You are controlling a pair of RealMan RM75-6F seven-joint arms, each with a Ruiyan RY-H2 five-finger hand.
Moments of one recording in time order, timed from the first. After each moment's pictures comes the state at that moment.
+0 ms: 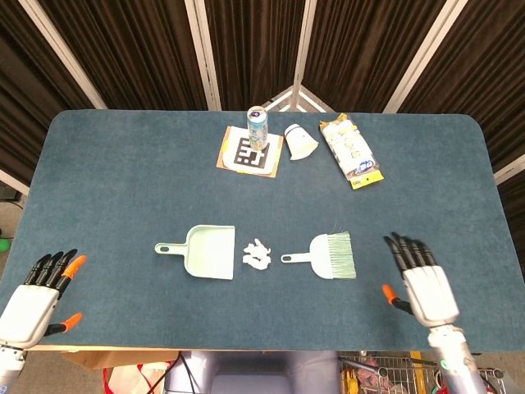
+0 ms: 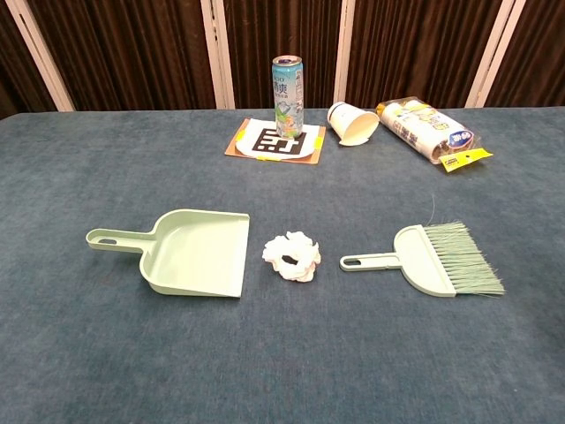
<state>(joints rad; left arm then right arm) -0.07 -1.09 0.09 -1.70 1.67 1.46 0.16 0.17 -1.24 0.08 -1.80 -1.57 1.35 -0.30</state>
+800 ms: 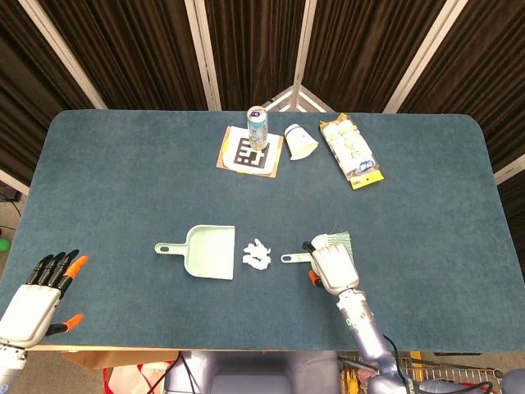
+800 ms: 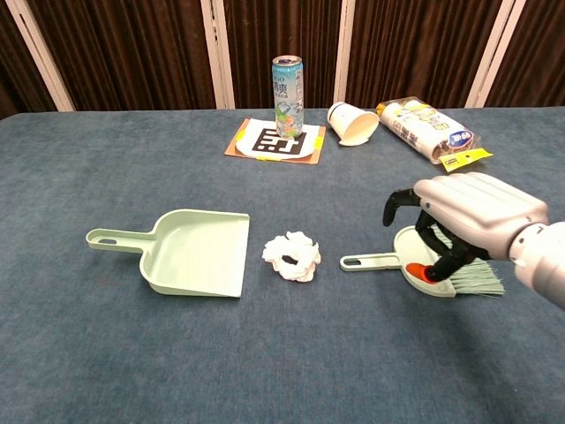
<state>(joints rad) -0.07 -1.09 0.09 -1.70 1.67 1.44 0.16 0.45 -1.69 0.19 -1.59 -1.22 1.12 -0.69</state>
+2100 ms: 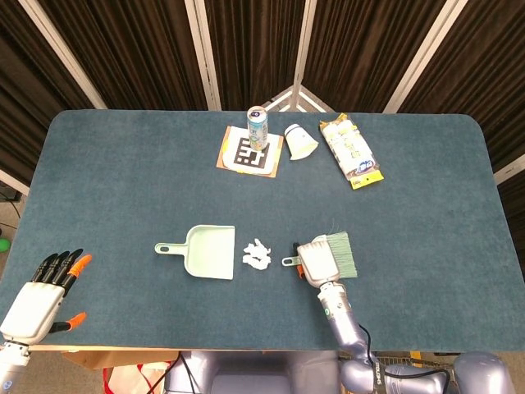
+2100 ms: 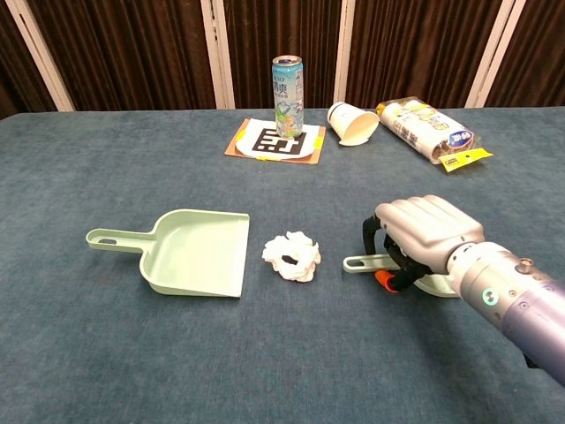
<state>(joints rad) -0.09 -1.09 0.09 -1.71 1.65 1.42 0.15 0.56 -1.87 0.18 -1.37 -1.11 1.12 -0.70</state>
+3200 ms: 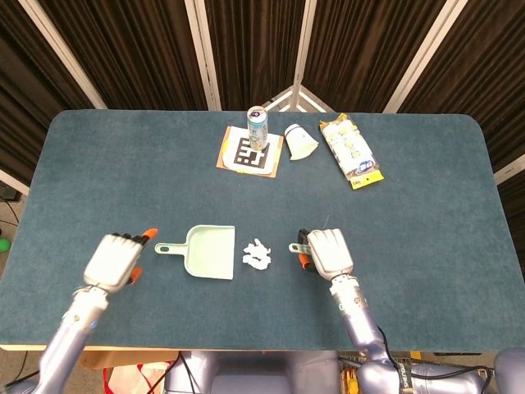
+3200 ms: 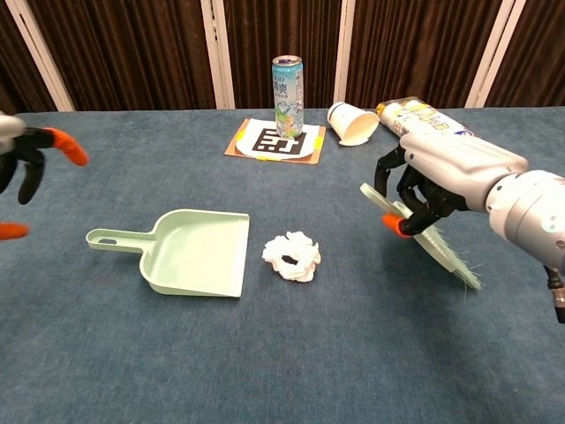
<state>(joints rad) -0.41 -1.30 -0.16 -1.94 1.19 1.15 0.90 0.57 -1.66 0.23 -1.69 -1.06 1.19 -0.66</state>
